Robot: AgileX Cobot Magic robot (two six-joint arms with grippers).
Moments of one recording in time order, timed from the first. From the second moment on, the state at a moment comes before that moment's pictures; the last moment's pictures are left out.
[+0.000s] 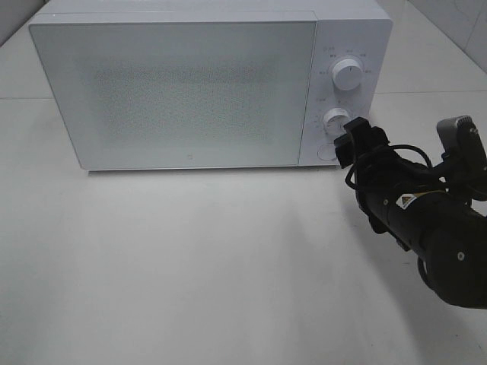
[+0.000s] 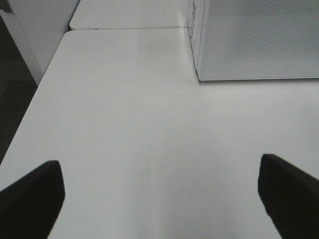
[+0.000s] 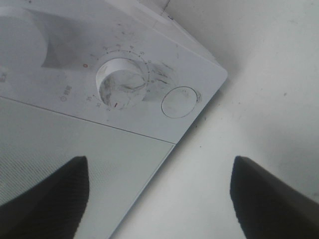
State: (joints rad) left arm 0.01 0.00 -0.50 -0.03 1.04 0.04; right arm 0.66 1.75 -0.40 0.67 -1.02 0.89
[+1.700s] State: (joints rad) left arm 0.01 0.00 -0.50 -0.03 1.04 0.04; right arm 0.64 1.82 -0.41 0.62 -0.93 1.45
